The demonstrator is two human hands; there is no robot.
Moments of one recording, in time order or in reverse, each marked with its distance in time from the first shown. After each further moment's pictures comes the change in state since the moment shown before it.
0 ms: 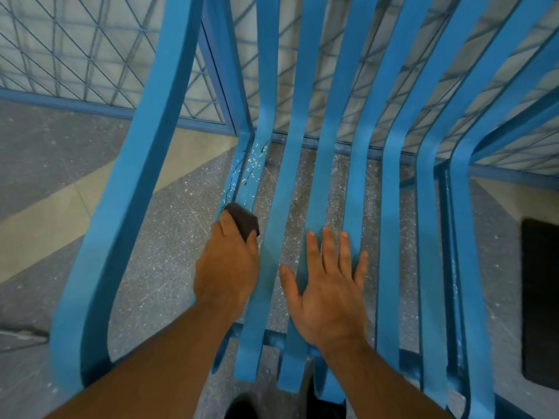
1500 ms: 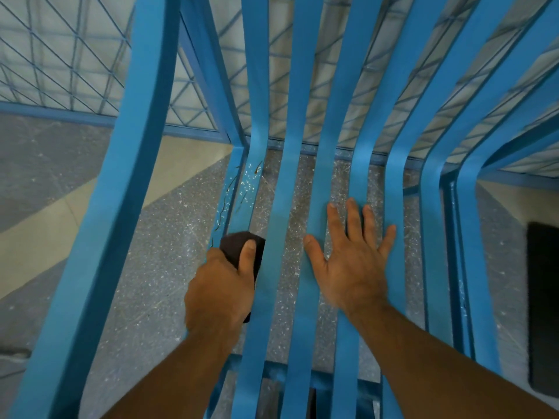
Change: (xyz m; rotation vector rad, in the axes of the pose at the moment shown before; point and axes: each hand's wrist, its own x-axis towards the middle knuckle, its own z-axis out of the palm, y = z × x) left_hand 0.022 0.007 -0.001 -0.044 -0.061 -0.200; right_hand 0.092 0.032 -0.024 -0.086 -0.011 0.049
